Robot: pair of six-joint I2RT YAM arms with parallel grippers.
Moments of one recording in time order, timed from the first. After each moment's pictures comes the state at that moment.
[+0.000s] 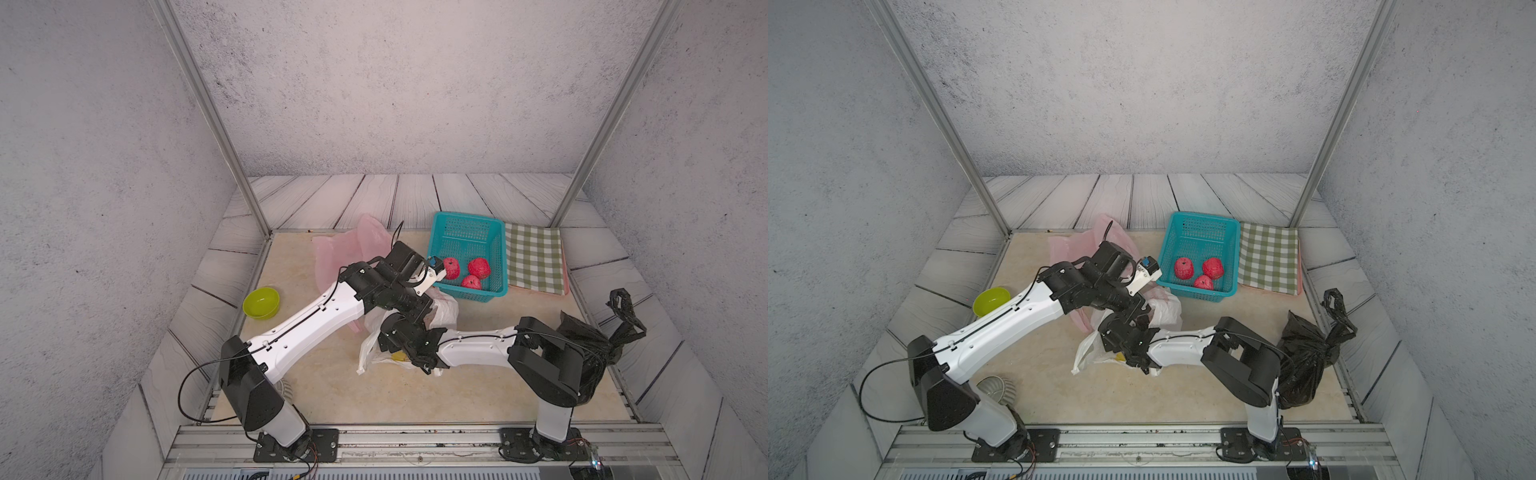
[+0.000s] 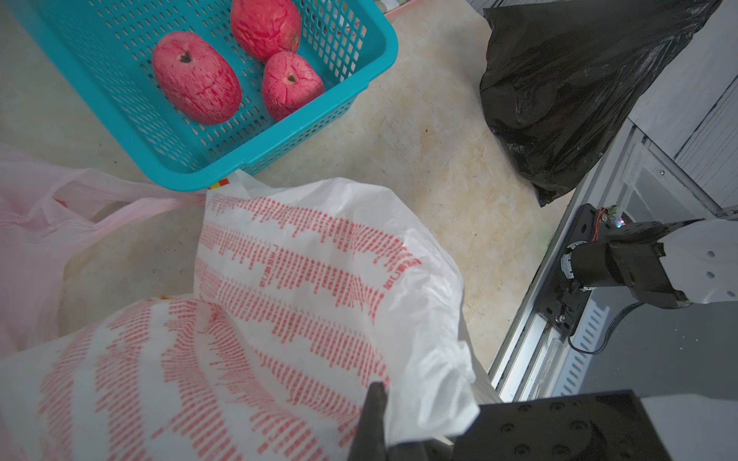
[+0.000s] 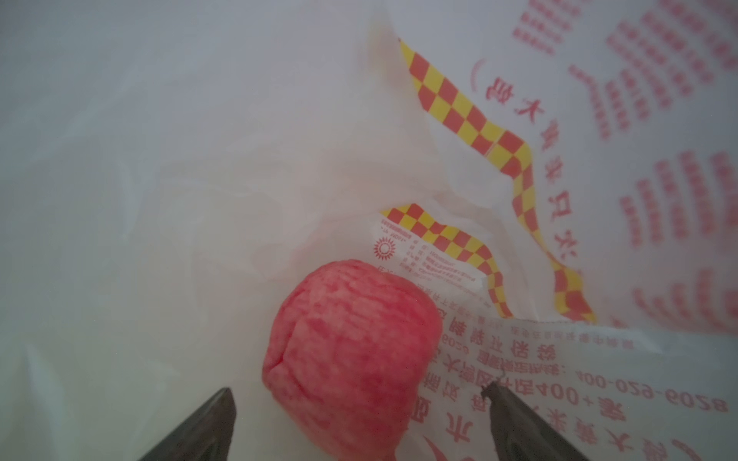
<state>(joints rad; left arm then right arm) -0.85 1.57 1.55 -0.90 0.28 -0.03 1.07 1.87 1.07 -0.03 0.47 0.53</state>
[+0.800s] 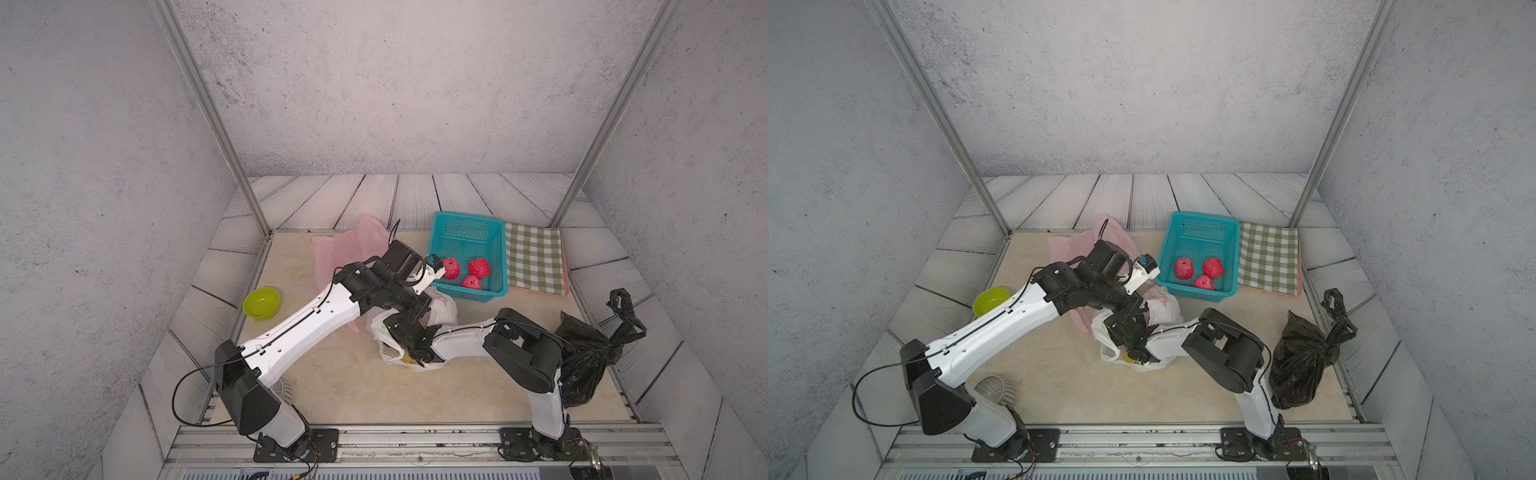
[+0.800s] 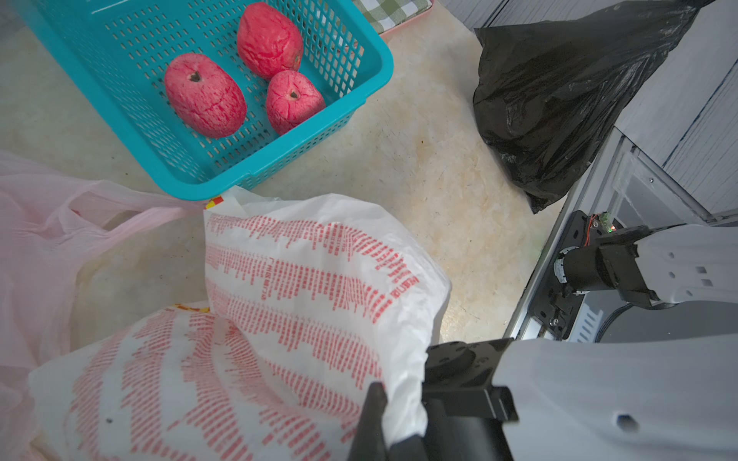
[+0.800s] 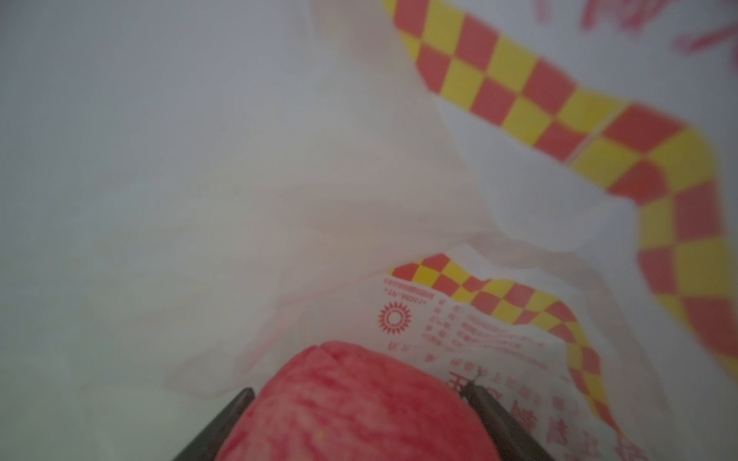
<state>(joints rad) -0.85 1.54 1.55 -0.90 0.28 -0.04 1.01 2.00 1.06 0.19 0.35 0.53</state>
